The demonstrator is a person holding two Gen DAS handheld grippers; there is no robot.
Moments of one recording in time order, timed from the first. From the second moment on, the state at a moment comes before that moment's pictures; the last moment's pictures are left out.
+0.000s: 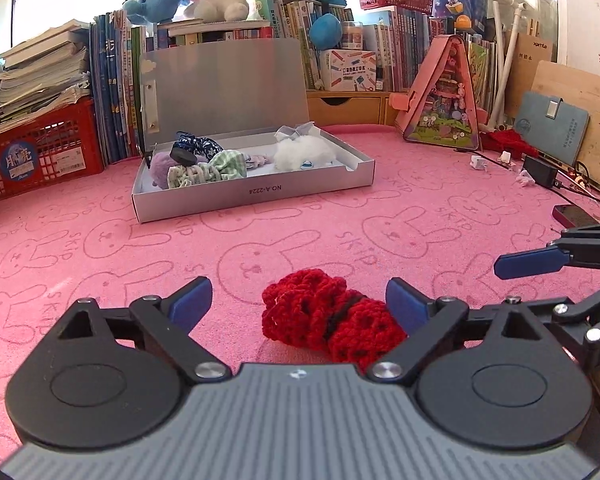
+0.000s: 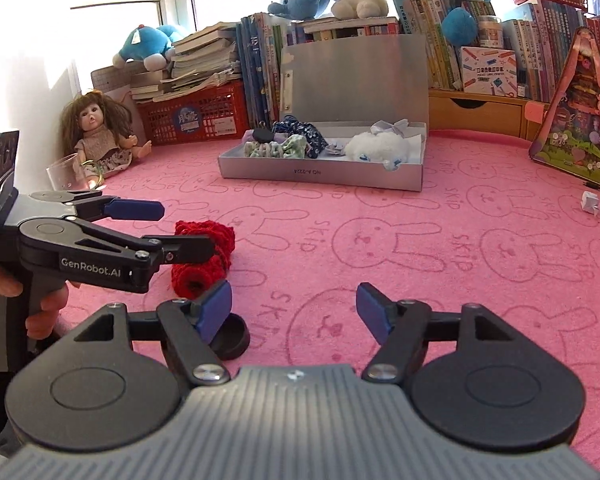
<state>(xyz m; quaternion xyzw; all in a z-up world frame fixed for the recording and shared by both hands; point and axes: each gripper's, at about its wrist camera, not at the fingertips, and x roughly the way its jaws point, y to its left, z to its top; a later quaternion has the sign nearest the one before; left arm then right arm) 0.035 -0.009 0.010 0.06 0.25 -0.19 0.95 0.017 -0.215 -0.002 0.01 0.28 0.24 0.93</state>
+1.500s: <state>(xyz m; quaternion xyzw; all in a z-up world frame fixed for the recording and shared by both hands) 0.024 -0.030 -0.013 0.12 0.26 -0.20 0.94 0.032 -0.212 -0.024 0.02 0.28 0.10 0.95</state>
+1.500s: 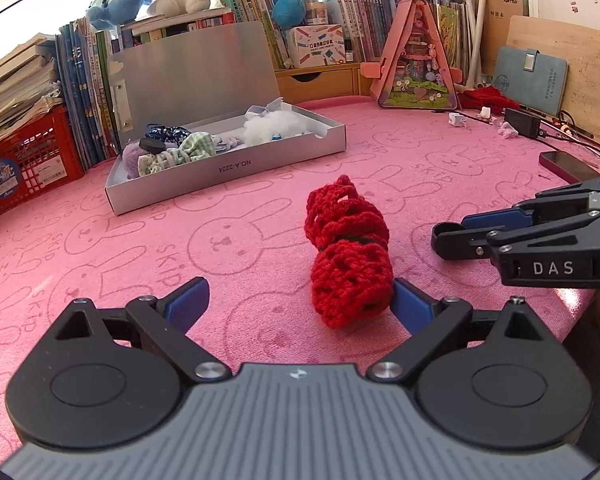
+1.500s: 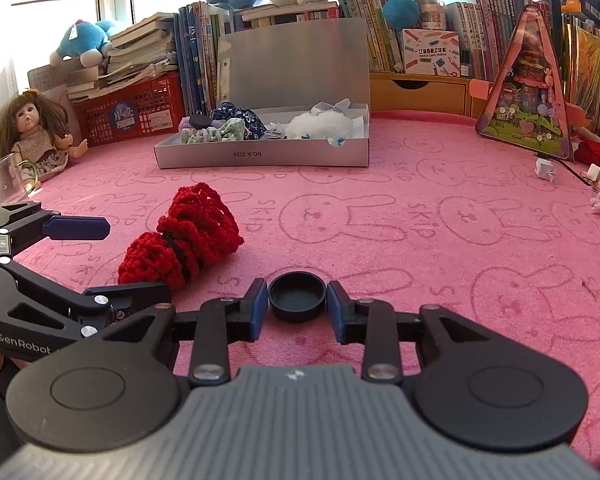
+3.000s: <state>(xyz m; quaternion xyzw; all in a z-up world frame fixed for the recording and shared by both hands) 0.078 -0.014 -0.008 -0.03 0.30 -0.08 0.95 0.045 -0.199 -0.017 0.02 0.26 0.11 0.96</state>
